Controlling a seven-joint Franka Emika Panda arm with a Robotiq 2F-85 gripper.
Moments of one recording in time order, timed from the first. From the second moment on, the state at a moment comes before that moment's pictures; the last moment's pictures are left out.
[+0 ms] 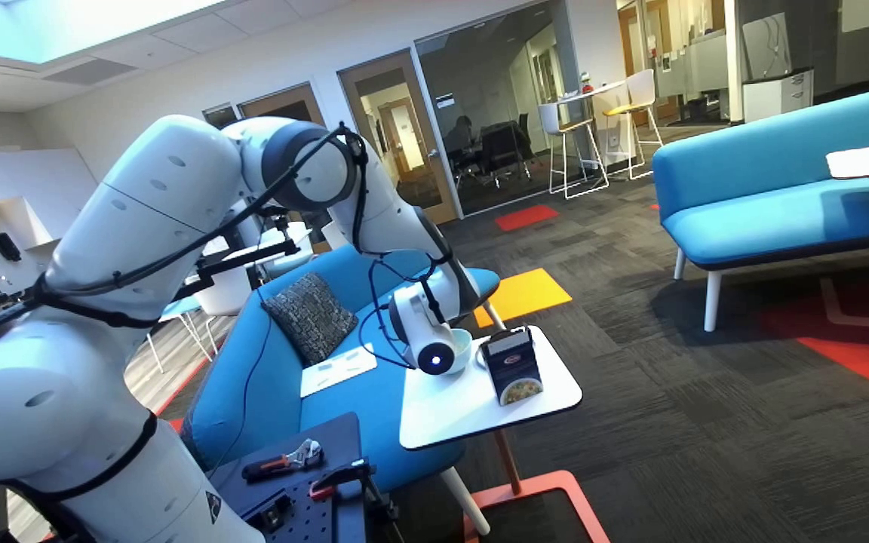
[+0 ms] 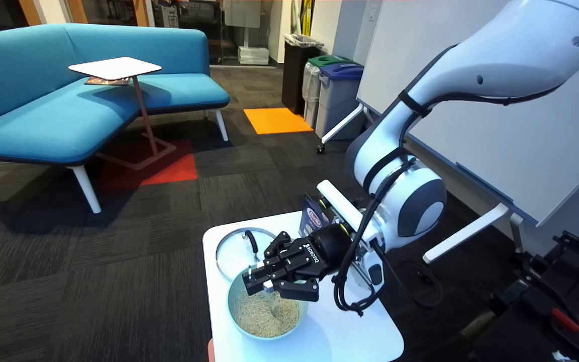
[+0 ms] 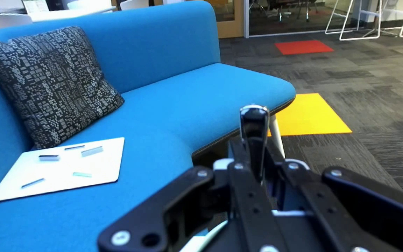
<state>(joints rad) 0.31 0.92 0.33 -1.98 2.16 2.13 0.14</state>
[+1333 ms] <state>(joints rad) 0.45 0.98 0.30 -1.74 2.04 2.39 0.39</state>
